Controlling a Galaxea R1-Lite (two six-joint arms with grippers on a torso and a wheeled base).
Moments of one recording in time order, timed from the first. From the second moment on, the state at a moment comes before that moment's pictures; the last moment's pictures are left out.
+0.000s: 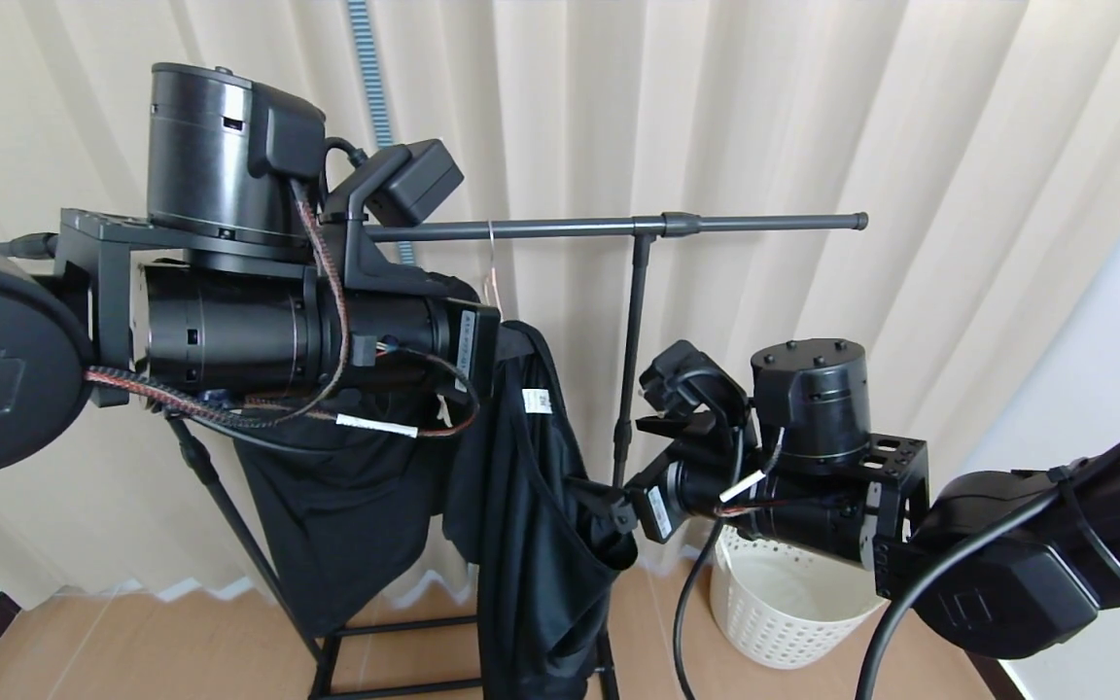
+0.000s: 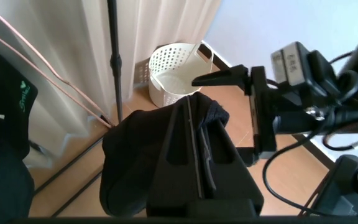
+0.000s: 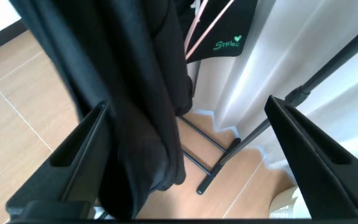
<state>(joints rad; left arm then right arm) -0.59 1.64 -1.24 -0.01 -0.22 -0.07 0.69 1.90 -0.89 -0.60 0.05 -0.05</state>
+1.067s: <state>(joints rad) -0.60 1.66 -1.12 -0.04 -0.22 0.00 0.54 1.84 -0.87 -0.73 0.00 -0.04</state>
